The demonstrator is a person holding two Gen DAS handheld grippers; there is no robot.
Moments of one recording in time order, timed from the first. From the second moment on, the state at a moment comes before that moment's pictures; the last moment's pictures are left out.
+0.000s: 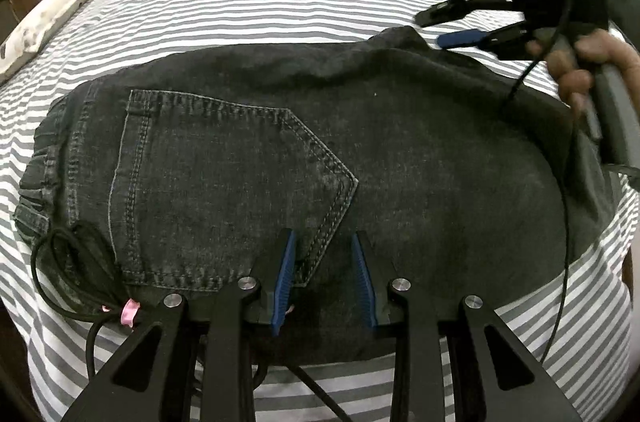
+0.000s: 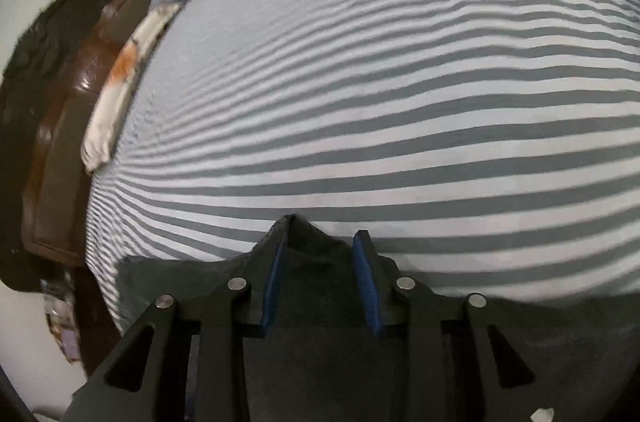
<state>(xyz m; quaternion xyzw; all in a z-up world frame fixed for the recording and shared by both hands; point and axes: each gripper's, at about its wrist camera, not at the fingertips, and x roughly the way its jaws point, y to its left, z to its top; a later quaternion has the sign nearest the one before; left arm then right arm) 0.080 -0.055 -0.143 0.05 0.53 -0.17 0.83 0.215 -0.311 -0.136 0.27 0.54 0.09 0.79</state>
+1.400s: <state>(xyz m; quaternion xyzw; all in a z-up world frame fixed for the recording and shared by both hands) 0.065 -0.225 -0.133 0.14 0.49 -0.24 0.83 -0.024 -0.689 -0.153 0.31 0.44 -0.17 0.82</state>
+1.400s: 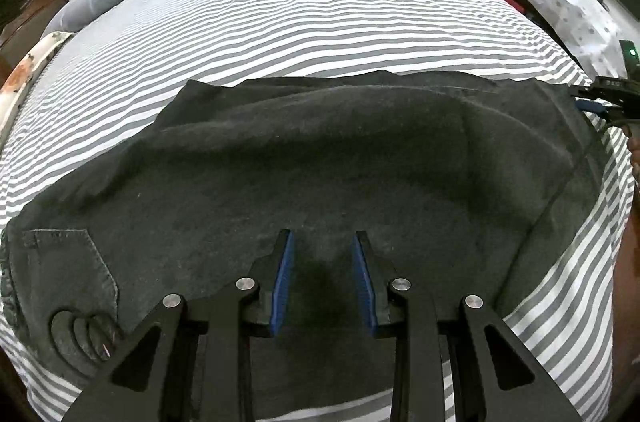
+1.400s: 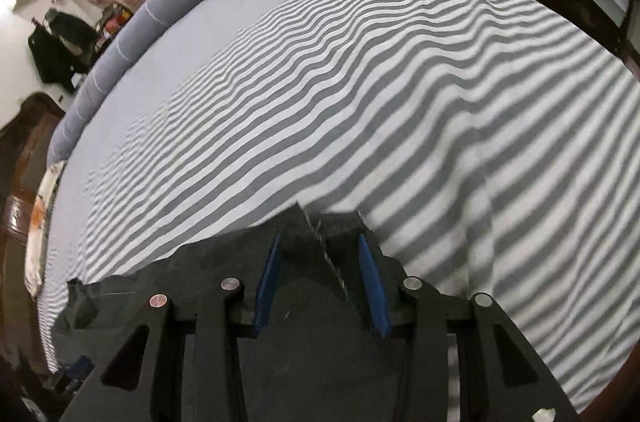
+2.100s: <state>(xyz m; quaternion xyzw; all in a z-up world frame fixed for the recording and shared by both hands) 0.073 -0.227 -0.133 0.14 0.48 -0.23 0.83 -0.032 -0.681 -0.151 0.26 0.44 -0.26 0.82</state>
